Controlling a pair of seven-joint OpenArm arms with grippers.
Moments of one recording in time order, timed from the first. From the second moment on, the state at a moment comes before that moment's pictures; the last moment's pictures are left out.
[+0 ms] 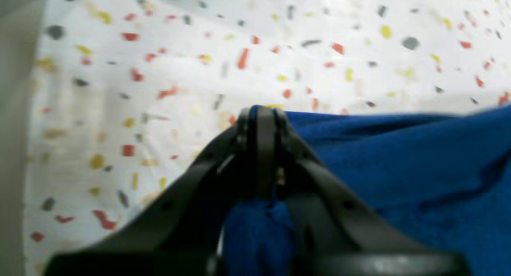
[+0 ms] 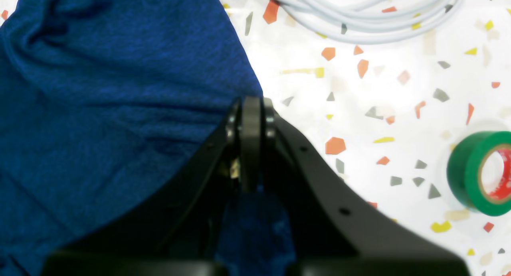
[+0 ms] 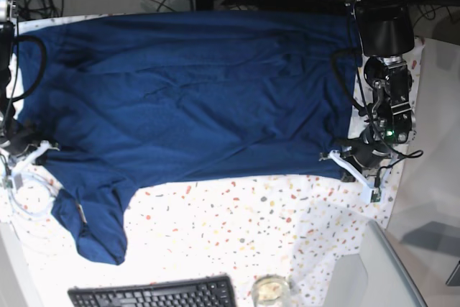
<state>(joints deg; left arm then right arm) -10.2 -11.6 -13.5 67.2 -5.9 -19.1 30.1 15.0 25.8 4.2 44.2 20.5 21.0 -23.2</state>
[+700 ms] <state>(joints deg) -2.1 -10.4 -17.2 82.7 -6.7 -19.3 41.4 10.8 27.7 4.2 50.7 20.5 21.0 -25.1</state>
